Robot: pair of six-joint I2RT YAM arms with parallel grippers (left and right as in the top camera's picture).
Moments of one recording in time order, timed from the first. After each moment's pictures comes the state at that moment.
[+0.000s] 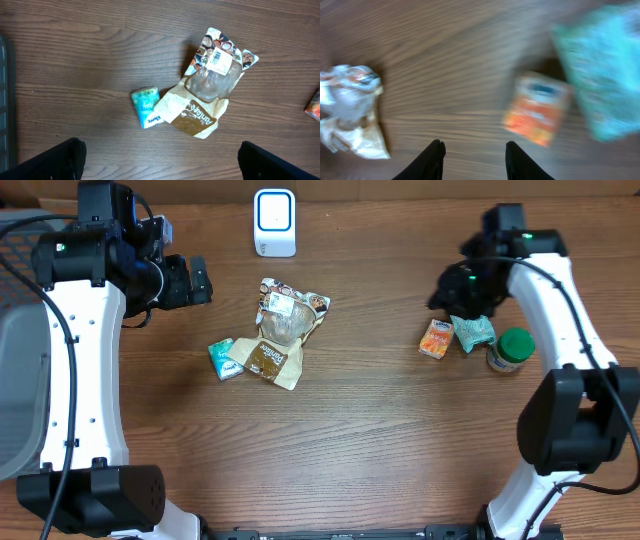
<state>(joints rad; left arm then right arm) 0.07 1.74 1.91 -1.36 0.17 -0.12 0.03 1.97 1.72 -1.12 -0.31 0.28</state>
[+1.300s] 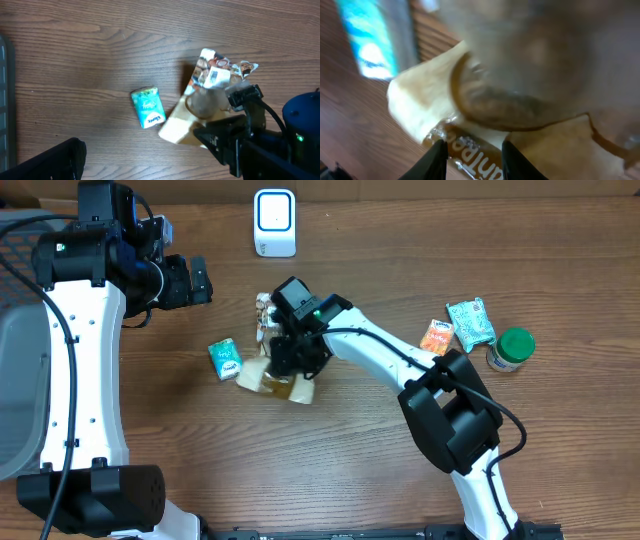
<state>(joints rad) 0.07 1.74 1.91 -1.36 0.17 -0.12 0.70 2.22 1.71 -0.79 -0.38 0.47</state>
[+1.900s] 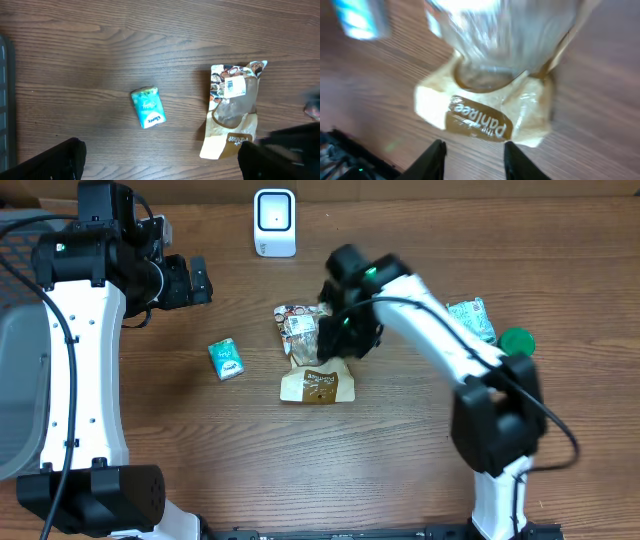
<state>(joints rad) 0.07 1.74 1.91 -1.36 0.17 -0.12 0.50 2.08 1.80 -1.18 -0.39 0.23</state>
